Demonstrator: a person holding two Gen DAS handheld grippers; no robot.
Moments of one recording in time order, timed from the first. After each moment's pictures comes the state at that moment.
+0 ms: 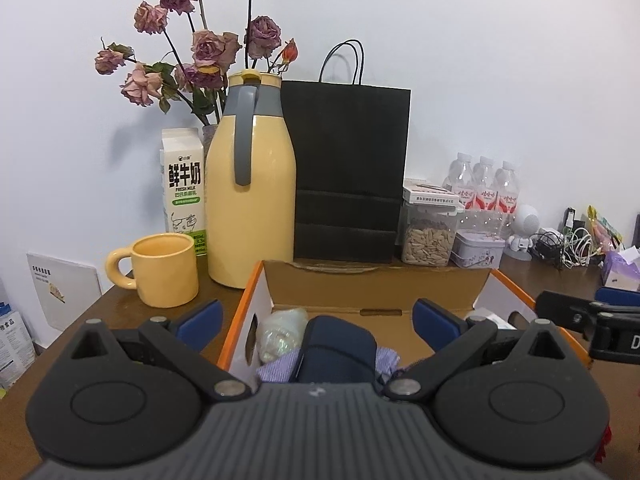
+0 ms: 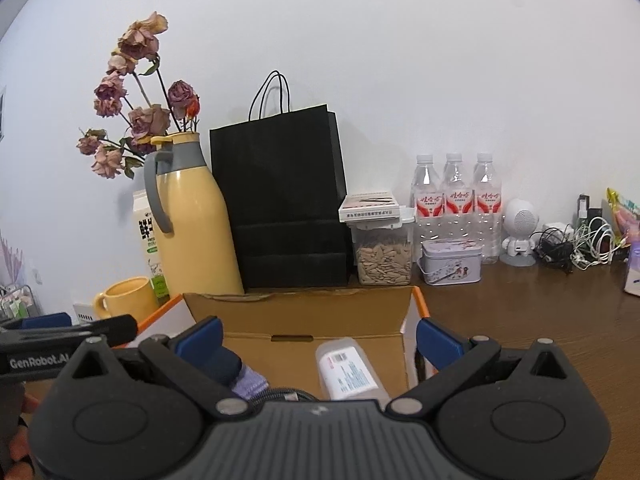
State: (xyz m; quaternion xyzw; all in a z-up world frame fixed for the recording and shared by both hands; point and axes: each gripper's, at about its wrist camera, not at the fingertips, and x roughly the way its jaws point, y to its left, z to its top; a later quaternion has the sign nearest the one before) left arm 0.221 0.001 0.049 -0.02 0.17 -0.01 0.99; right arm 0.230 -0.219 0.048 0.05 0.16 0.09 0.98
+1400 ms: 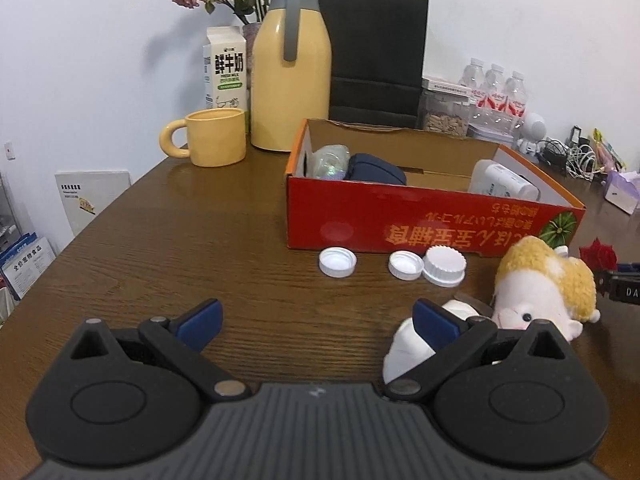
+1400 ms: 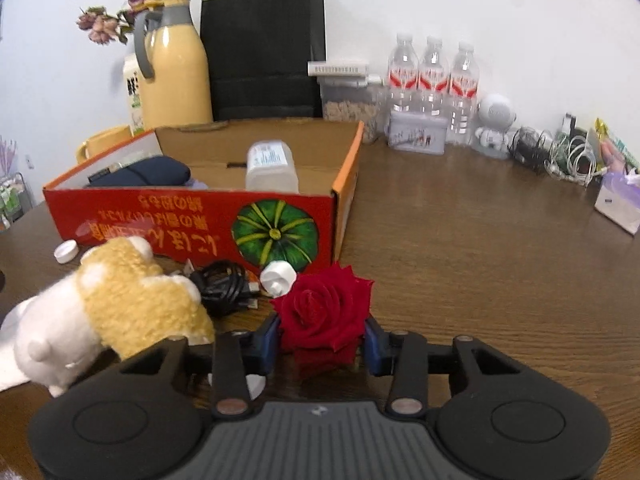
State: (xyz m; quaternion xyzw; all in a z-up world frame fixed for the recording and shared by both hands) left arm 0.124 0.031 -0.006 -0.02 0.29 0.01 0.96; right arm 0.181 -0.280 -0.024 -0.02 0.30 0.09 0.95
